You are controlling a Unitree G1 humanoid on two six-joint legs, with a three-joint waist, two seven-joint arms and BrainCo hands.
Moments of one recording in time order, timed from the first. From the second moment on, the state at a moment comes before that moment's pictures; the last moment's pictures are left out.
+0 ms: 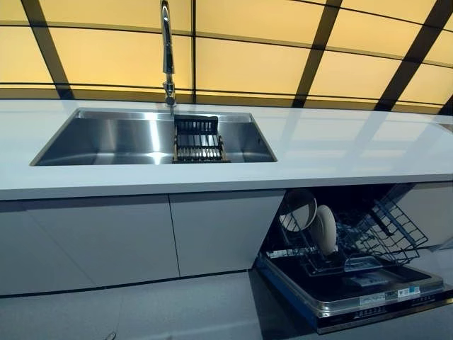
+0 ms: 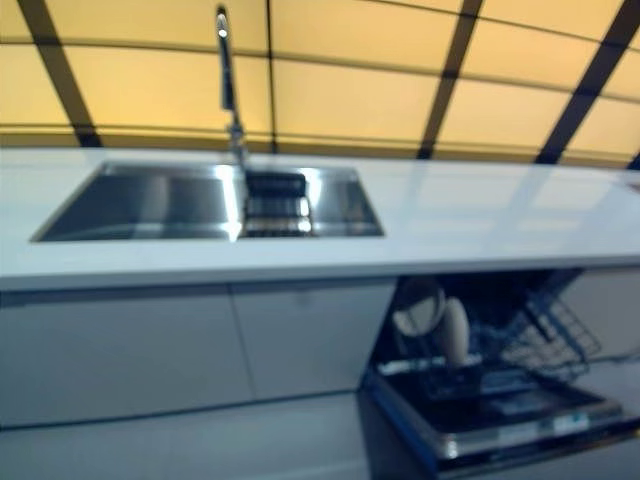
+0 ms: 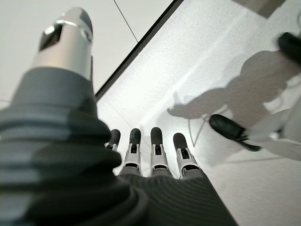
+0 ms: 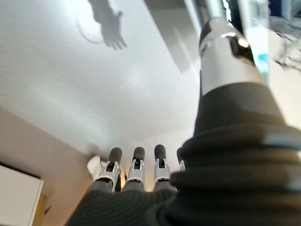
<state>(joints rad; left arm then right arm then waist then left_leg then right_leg) -0.05 0.45 0.17 1.32 -0.82 0.17 -0.14 -0.01 -0.82 -0.37 1.26 0.21 0.36 0.11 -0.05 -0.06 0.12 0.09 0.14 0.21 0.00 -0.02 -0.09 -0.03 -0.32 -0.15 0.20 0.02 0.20</state>
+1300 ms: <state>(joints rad) 0.00 0.25 0.14 1.24 -0.93 0.11 -0.14 -0.03 -0.40 -0.15 1.28 0.81 0.24 0.06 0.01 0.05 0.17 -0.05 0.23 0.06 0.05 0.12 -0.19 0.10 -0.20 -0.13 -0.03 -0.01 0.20</state>
